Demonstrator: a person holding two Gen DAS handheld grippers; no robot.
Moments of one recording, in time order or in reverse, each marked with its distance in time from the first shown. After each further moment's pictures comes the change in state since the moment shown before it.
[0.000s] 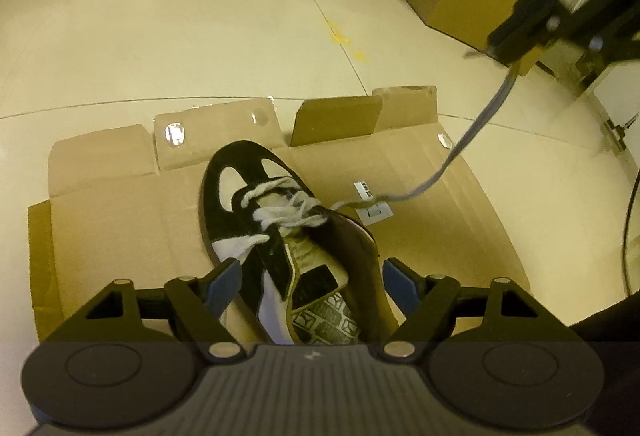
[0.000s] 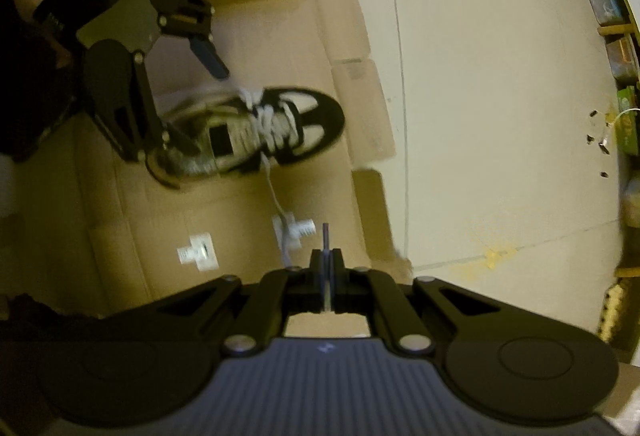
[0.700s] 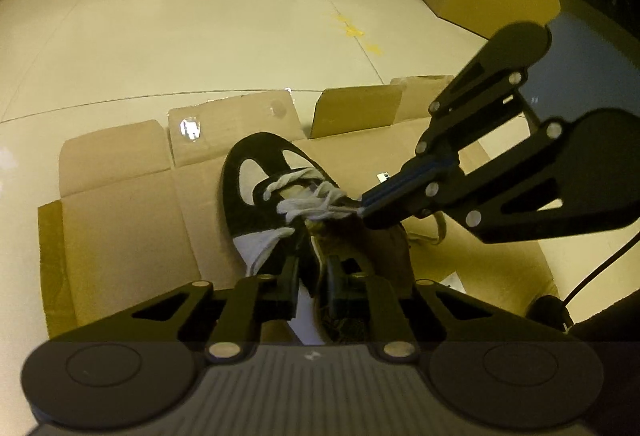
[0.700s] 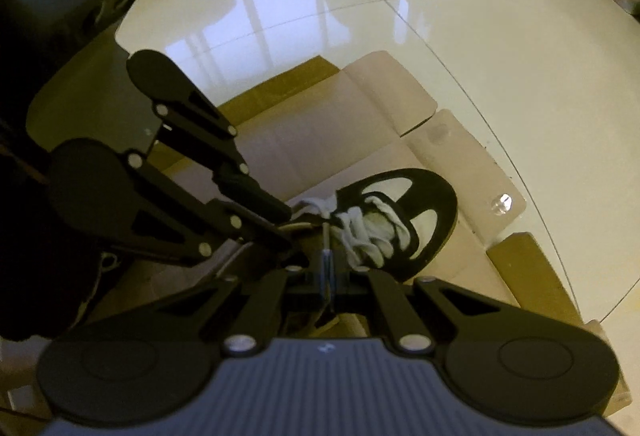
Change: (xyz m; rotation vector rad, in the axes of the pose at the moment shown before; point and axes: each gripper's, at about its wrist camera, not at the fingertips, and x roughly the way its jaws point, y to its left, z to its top) left arm 0.014 0.008 -0.004 0.016 0.018 0.042; right arm 0.099 0.029 -0.006 0.381 -0.379 0.234
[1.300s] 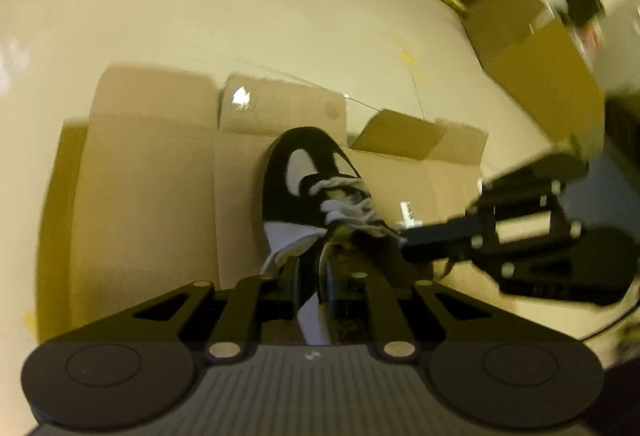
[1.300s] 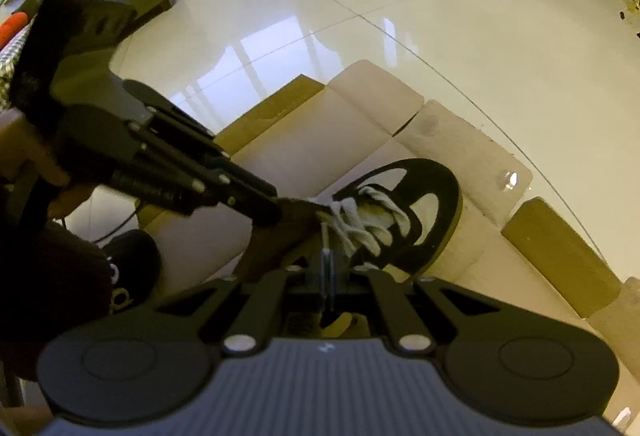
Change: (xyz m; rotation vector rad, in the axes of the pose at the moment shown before) left arm 0.002 0.054 -0.006 -0.384 0.002 -0.080; right arm 0.007 -0.017 -0.022 0.113 -0.097 0.067
